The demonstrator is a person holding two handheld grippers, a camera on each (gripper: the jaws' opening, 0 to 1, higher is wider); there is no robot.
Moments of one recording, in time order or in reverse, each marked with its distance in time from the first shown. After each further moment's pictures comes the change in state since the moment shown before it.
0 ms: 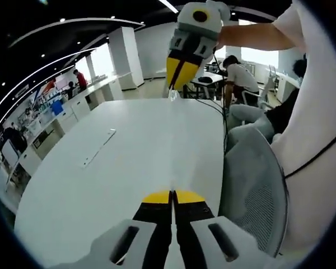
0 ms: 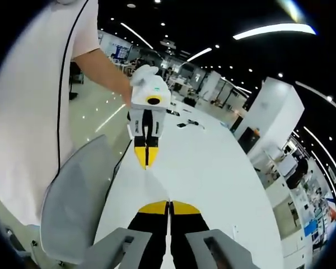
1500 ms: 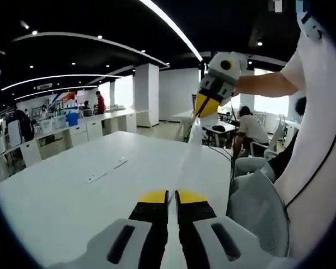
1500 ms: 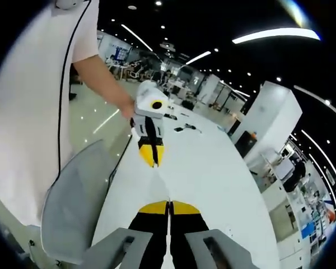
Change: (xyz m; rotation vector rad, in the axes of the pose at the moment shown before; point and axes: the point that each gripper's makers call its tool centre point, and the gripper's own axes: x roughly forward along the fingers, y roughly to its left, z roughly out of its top) left arm -0.019 0.021 0.018 -0.139 -0.355 0.038; right arm -0.013 -0.010 0.014 -0.017 -0.016 -0.019
